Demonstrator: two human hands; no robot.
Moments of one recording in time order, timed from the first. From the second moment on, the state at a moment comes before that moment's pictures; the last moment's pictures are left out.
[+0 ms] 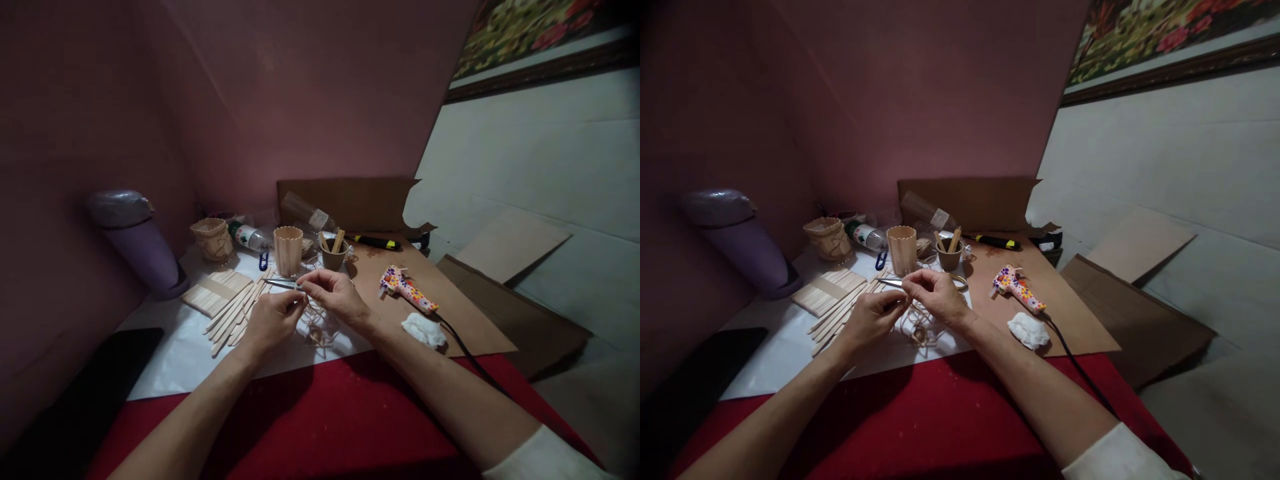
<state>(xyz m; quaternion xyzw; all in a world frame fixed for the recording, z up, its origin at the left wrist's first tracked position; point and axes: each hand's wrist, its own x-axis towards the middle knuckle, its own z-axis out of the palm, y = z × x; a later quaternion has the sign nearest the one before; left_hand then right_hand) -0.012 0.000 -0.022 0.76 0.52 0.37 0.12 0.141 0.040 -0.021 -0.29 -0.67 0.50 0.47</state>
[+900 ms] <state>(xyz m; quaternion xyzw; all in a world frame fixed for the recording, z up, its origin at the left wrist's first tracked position) -0.007 -0.008 -0.015 0.67 0.51 0.49 0.22 0.139 0.030 -0.012 -0.30 -0.62 0.57 0.45</state>
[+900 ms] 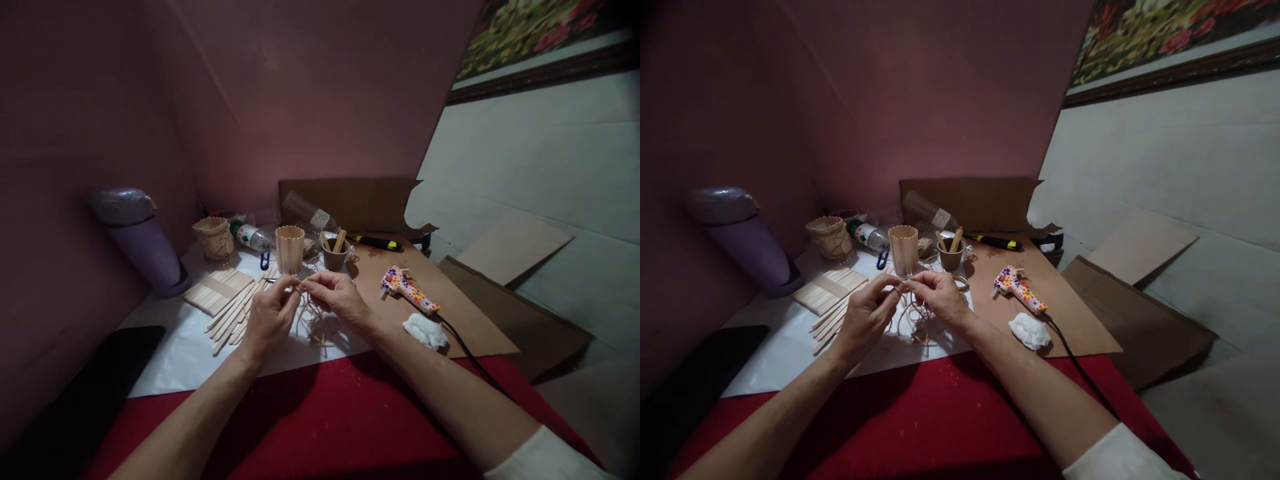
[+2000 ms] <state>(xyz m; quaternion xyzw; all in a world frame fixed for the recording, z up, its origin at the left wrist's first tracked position) -0.016 0.002 -0.006 0.65 0.49 0.49 0.31 0.140 0.034 -0.013 -0.33 -0.59 0.57 0.47</state>
